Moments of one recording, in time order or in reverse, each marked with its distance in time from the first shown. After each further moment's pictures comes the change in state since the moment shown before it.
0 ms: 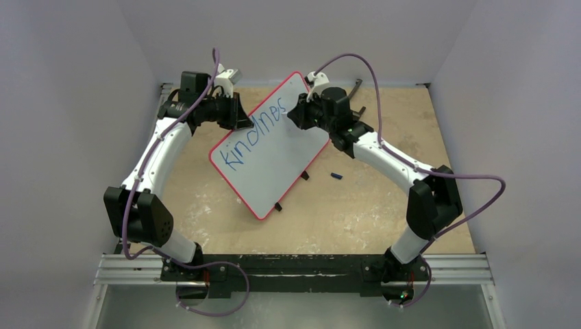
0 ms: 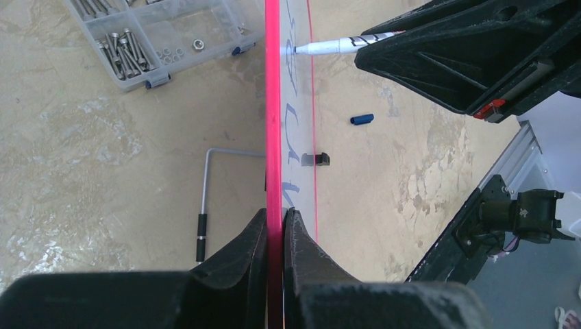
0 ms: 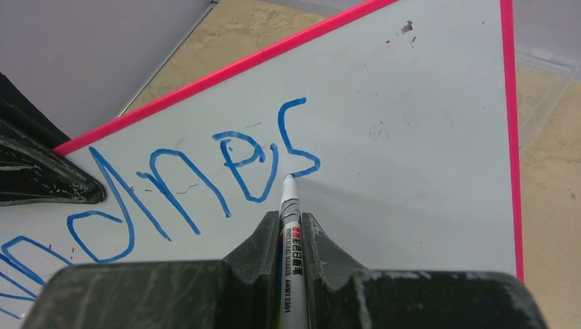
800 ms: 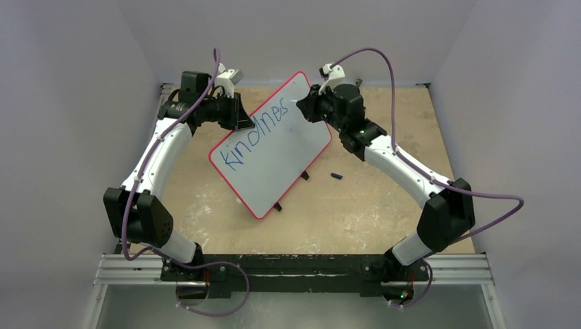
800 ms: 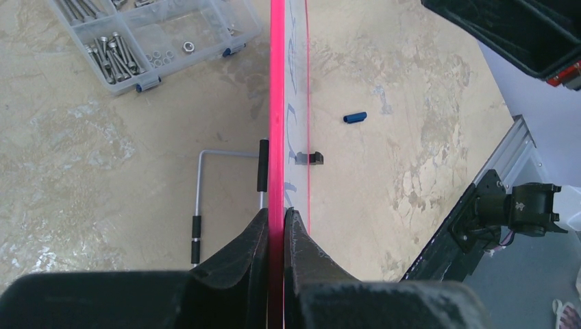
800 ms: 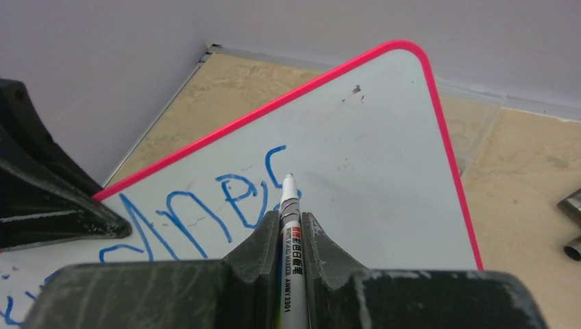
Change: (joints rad) left arm -0.005 -0.006 0.000 0.001 0.016 0.005; right arm -0.013 -0.127 -0.027 0.003 0.093 0.034
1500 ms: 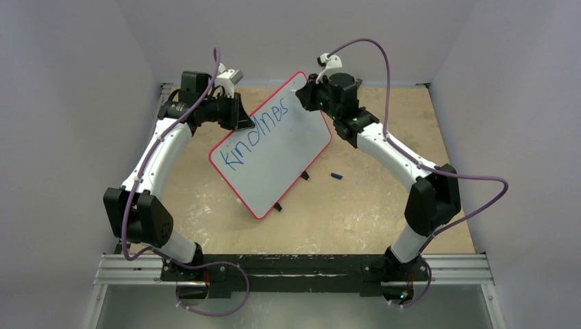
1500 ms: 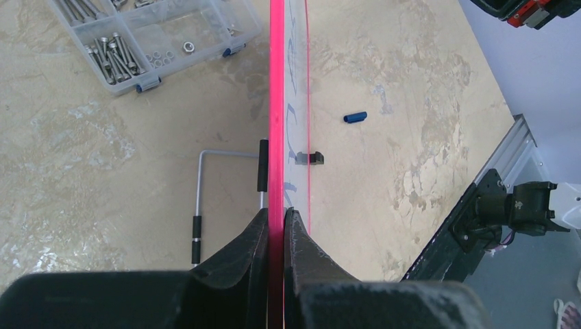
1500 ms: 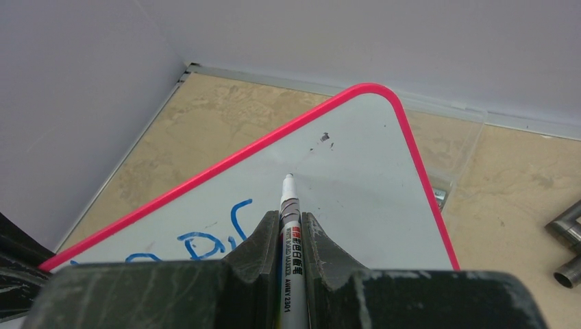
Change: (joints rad) left arm -0.001 0.000 0.000 0.000 0.000 0.003; right arm -0.039 0.143 0.143 0.000 0.030 0.004
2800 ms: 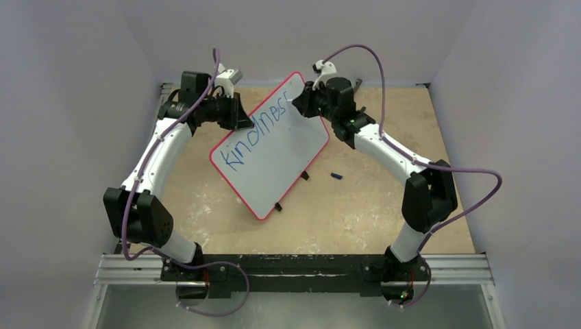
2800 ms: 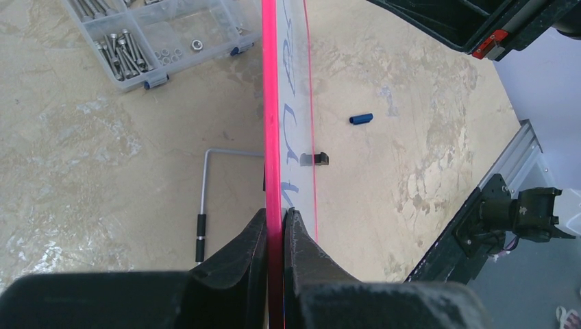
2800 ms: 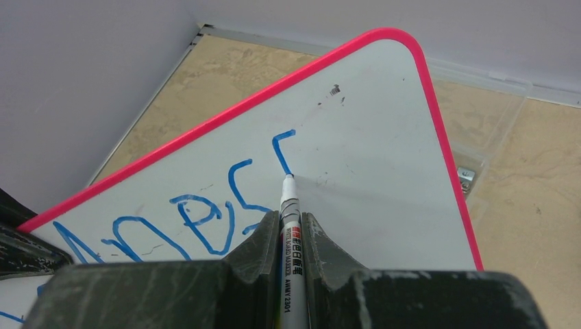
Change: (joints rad) left arm 0.000 0.000 0.000 -0.003 -0.020 -0.008; right arm -0.006 0.044 -0.026 0.008 -0.106 0.004
